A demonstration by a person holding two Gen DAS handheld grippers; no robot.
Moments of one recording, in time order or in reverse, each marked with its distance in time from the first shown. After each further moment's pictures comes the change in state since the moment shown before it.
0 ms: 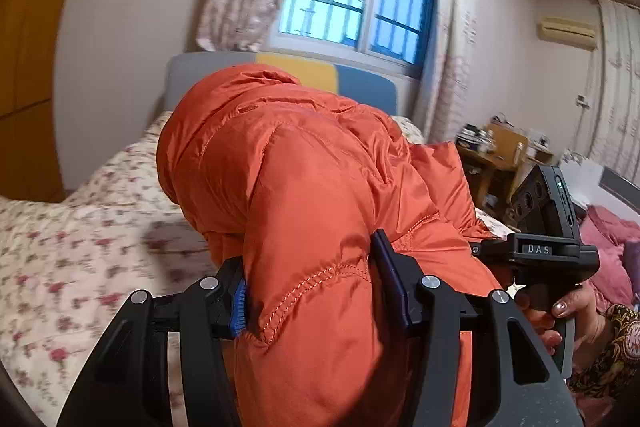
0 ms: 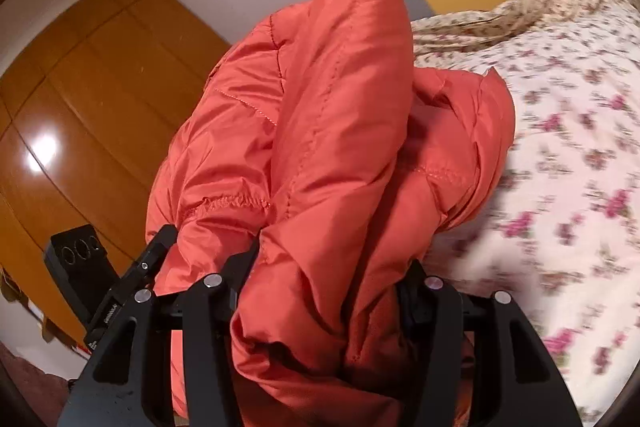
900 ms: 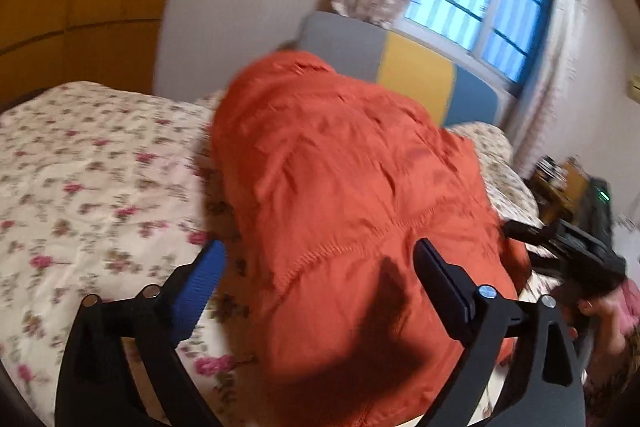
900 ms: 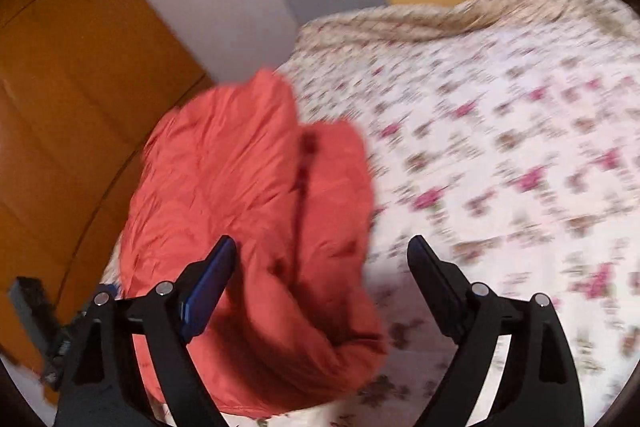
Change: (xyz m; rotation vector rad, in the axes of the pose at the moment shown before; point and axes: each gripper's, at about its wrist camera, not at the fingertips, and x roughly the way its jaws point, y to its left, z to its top) left arm -0.088 0.128 -0.063 -0.290 0.086 0.282; right arm 0.065 0.027 -0.016 -0.011 -0.040 -0.373
